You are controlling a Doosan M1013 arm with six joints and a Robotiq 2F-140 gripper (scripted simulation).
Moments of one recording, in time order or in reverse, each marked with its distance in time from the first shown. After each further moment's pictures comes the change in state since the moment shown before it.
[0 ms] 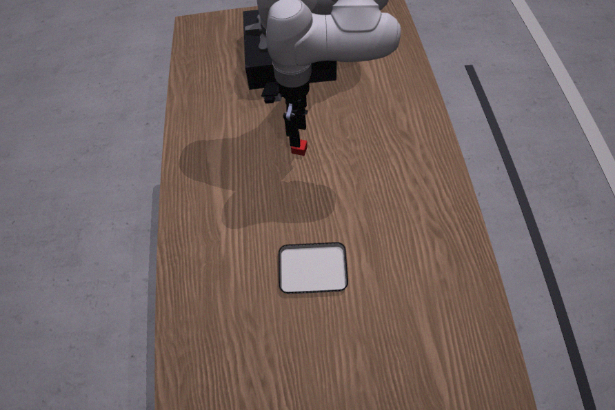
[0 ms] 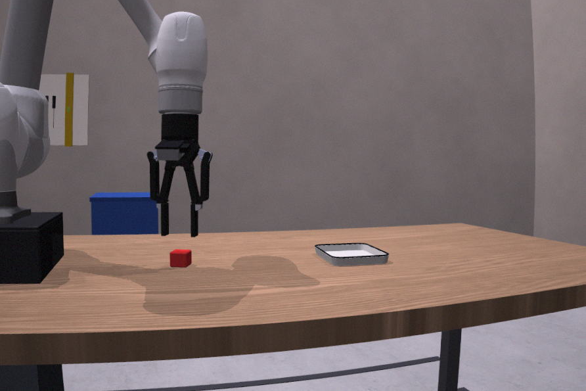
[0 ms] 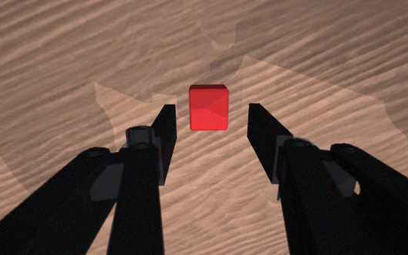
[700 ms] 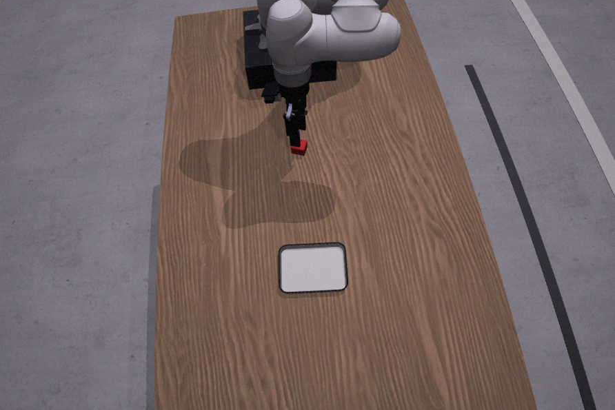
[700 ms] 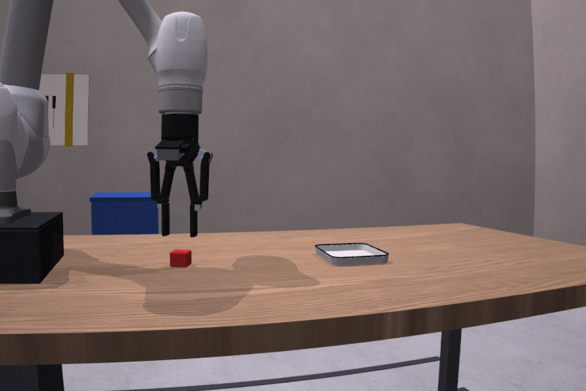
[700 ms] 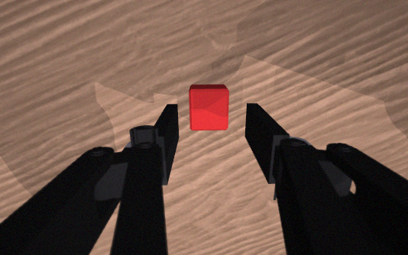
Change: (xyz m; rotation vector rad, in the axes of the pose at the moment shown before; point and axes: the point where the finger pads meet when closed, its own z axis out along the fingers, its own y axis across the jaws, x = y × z) arm 0.000 0.000 0.000 0.000 0.000 0.000
